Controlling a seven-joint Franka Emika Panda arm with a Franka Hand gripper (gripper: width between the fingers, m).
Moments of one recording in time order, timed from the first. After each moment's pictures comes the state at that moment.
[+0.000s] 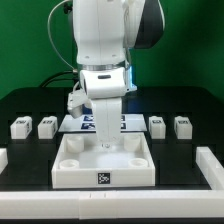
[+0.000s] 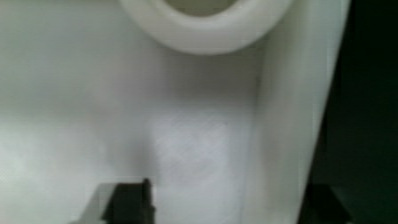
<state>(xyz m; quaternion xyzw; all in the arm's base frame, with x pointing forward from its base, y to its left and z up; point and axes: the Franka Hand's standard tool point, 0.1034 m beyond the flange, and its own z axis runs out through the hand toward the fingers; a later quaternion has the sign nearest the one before) 0.453 -0.019 0.011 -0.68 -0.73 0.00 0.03</state>
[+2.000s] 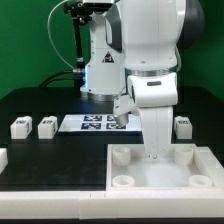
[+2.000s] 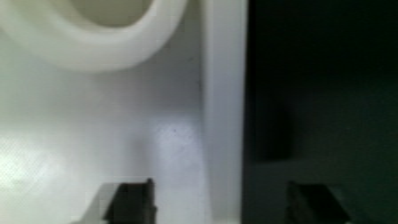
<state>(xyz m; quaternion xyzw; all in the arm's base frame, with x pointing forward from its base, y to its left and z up) 0.503 0.069 0.011 -0.72 -0.69 -0.01 0.04</state>
